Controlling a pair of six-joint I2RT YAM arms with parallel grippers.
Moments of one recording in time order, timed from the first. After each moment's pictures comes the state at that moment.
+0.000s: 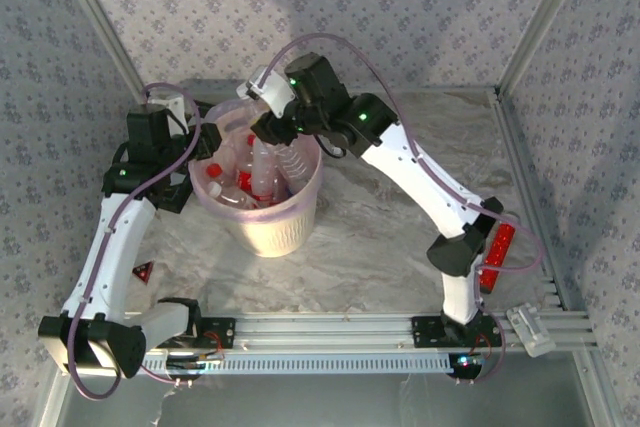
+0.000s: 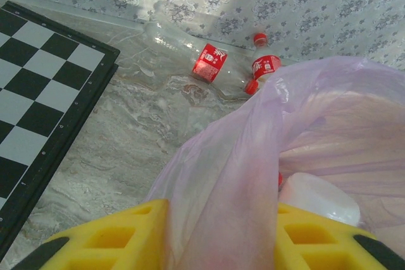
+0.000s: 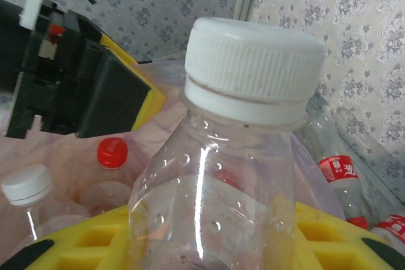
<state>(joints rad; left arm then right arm) -0.11 1.13 1.19 -0.60 0.19 -0.35 0.87 1.93 2.31 -0.89 -0.09 -0.22</state>
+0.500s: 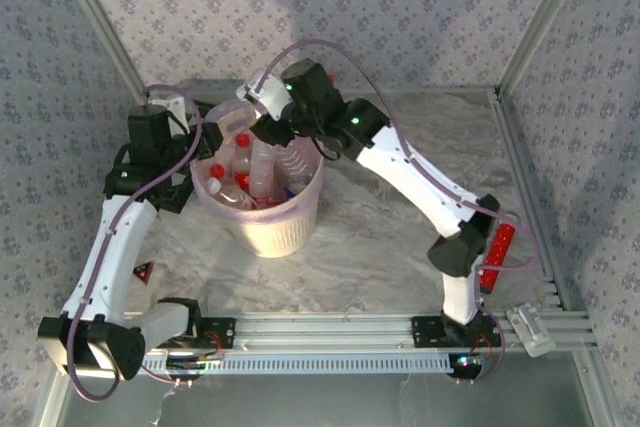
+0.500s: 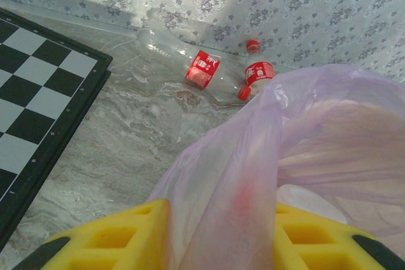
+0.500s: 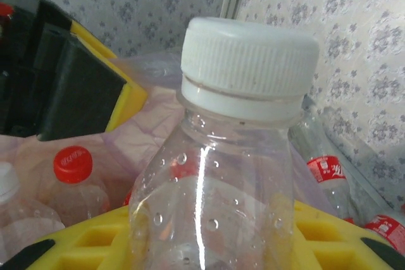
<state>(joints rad) -0.13 1.12 1.17 -0.56 0.20 -0.37 0.86 1.85 2.11 -0.72 -0.07 -0.22</state>
